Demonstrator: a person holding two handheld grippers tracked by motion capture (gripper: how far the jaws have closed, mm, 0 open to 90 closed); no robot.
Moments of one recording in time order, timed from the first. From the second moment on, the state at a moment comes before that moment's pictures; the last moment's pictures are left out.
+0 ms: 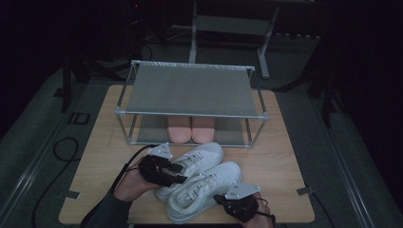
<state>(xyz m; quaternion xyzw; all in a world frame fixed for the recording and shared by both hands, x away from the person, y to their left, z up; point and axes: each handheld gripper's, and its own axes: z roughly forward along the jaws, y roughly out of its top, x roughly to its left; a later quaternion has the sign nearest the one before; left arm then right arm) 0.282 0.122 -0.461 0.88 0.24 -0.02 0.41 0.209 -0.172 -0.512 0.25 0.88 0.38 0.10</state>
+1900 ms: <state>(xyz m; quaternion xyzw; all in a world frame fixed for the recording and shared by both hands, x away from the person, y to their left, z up) 0.267 0.082 -0.477 0.90 0.27 0.03 0.34 0.217 -0.263 -0.519 0.39 0.82 0.39 0.17</state>
